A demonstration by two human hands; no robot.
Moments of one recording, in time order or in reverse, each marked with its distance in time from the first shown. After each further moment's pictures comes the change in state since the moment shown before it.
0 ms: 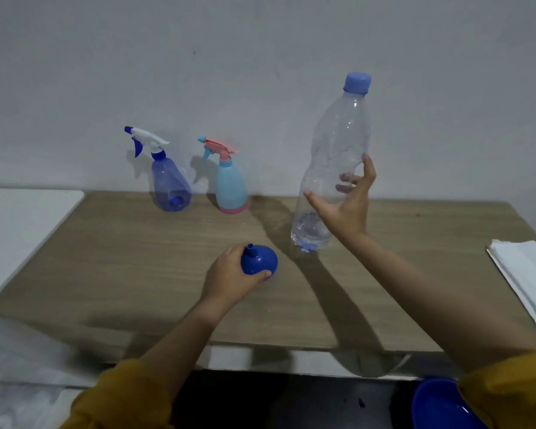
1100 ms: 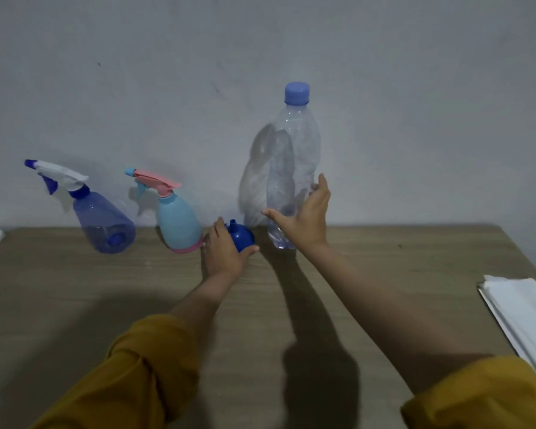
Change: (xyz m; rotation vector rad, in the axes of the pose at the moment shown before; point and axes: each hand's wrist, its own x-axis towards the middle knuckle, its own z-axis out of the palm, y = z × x) left_hand 0.171 0.052 0.086 0.129 0.139 -0.102; right_hand 0.086 0.079 0.041 -0.190 -0.176 0.151
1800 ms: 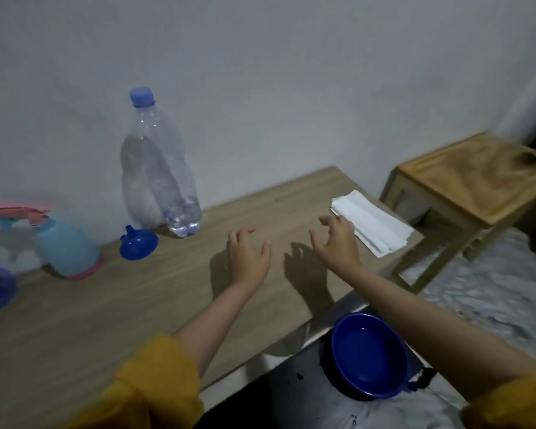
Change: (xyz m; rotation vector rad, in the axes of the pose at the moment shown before) left_hand -0.181 0.128 0.041 -0.290 -0.250 0.395; right_hand -0.182 0.067 -0.220 -0.400 0.265 0.320
